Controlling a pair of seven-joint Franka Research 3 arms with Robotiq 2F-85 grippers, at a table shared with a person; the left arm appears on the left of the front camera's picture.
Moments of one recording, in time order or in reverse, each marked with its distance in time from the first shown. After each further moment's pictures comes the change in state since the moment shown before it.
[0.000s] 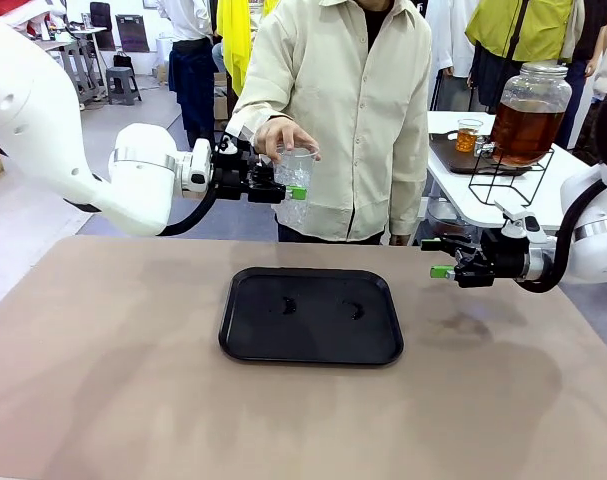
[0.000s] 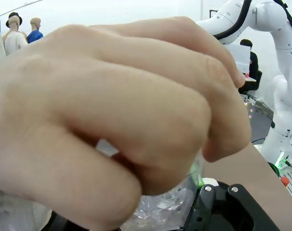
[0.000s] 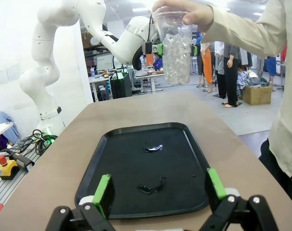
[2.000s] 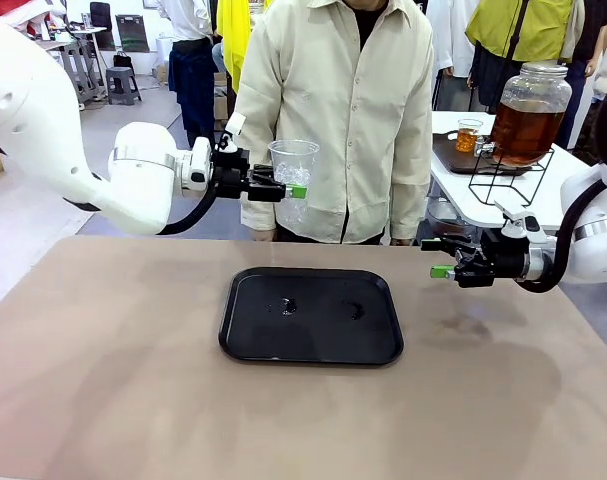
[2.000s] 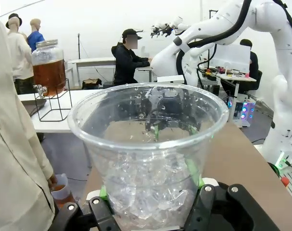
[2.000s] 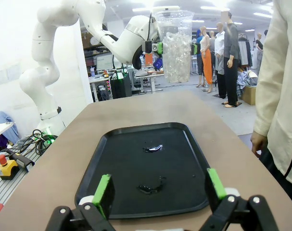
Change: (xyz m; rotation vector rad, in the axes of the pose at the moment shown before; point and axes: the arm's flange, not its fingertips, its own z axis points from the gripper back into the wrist) left arm 0.002 0.000 0.000 0.000 -0.001 -0.003; right arm 0.000 0.000 0.000 0.000 0.000 0.000
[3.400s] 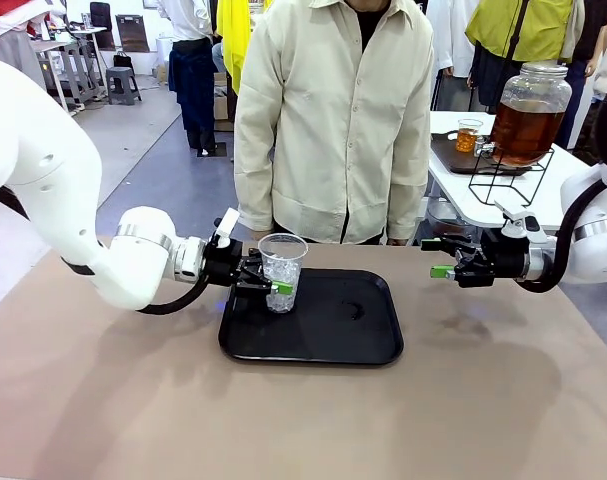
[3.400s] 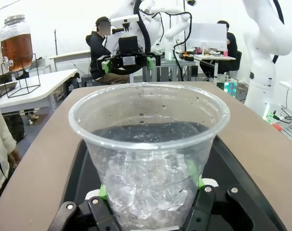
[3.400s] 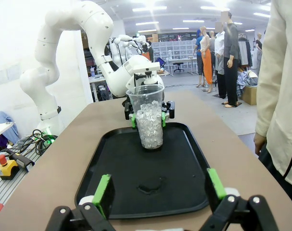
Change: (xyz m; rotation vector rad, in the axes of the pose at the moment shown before) left arm -0.161 -0.050 0.003 -0.106 0.022 -0.065; right arm 0.000 0.000 0.000 0.000 0.000 0.000
